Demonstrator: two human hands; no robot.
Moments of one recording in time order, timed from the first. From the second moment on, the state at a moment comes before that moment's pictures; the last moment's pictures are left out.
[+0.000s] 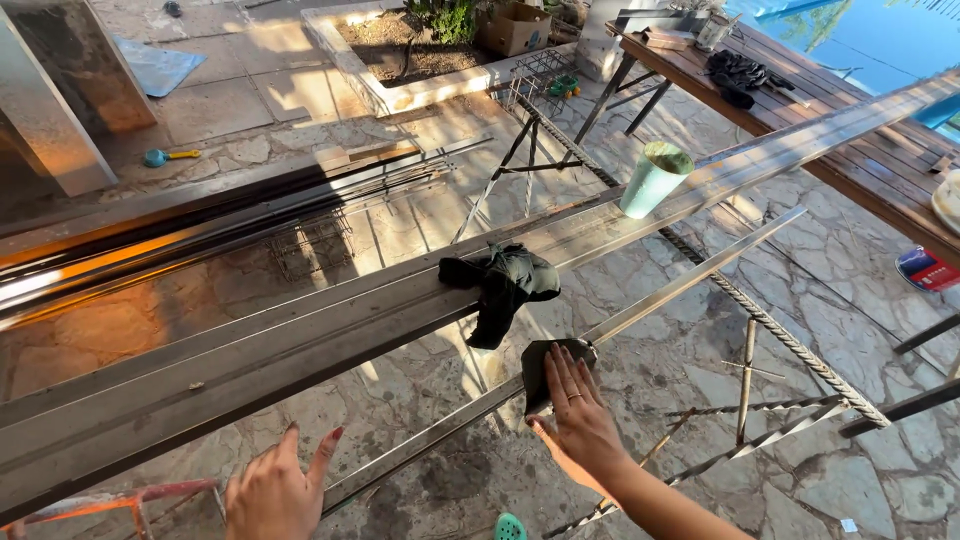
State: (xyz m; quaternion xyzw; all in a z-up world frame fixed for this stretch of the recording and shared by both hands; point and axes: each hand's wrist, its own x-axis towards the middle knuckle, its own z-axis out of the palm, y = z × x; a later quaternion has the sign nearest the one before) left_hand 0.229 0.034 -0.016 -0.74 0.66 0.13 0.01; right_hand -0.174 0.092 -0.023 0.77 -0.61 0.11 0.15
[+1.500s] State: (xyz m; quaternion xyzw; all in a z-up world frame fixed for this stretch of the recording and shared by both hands) left_hand 0.216 0.031 0.020 -0.77 0.58 0.25 0.08; right_hand -0.052 0.113 0.018 0.83 -0.51 0.21 -0.05
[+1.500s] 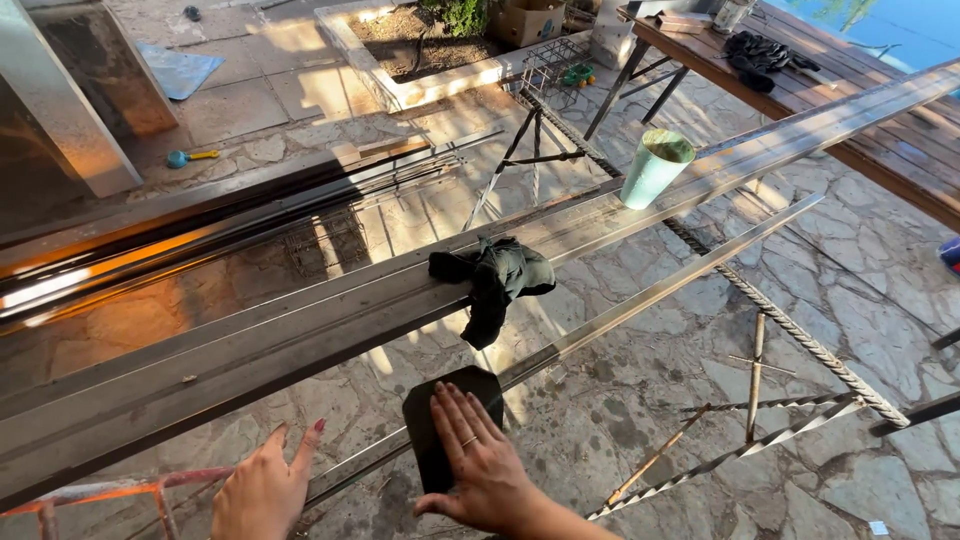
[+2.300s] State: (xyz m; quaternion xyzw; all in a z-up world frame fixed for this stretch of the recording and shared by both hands) left_hand 0.218 0.026 0.004 -0.79 0.56 0.23 0.08; right_hand -0.085 0.093 0.053 0.71 -0.65 0.14 -0.22
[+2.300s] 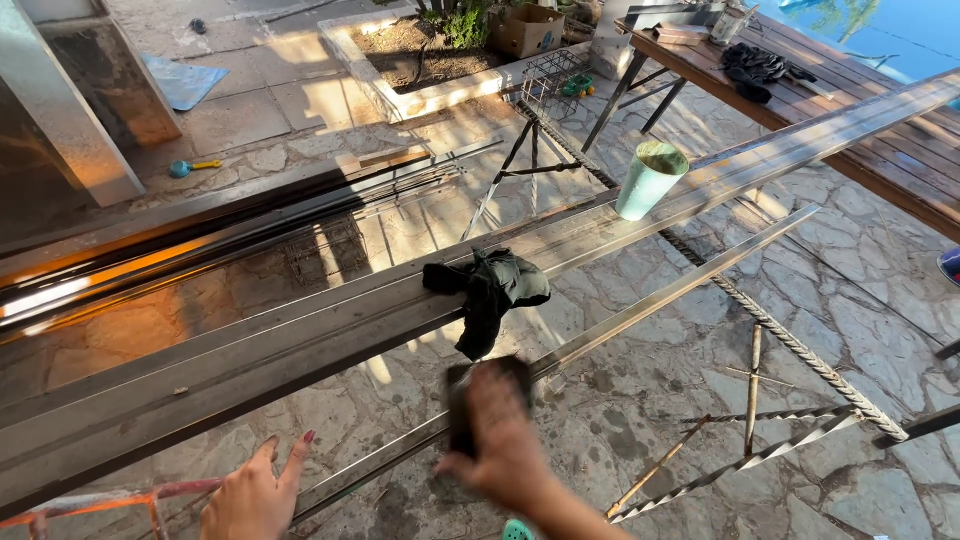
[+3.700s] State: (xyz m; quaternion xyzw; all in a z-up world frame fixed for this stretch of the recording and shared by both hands) left_hand 0.207 0.017 -0.020 -0.85 0.42 0.25 -0.17; right_hand -0.407 0.003 0.028 0.73 -0.60 0.31 0.10
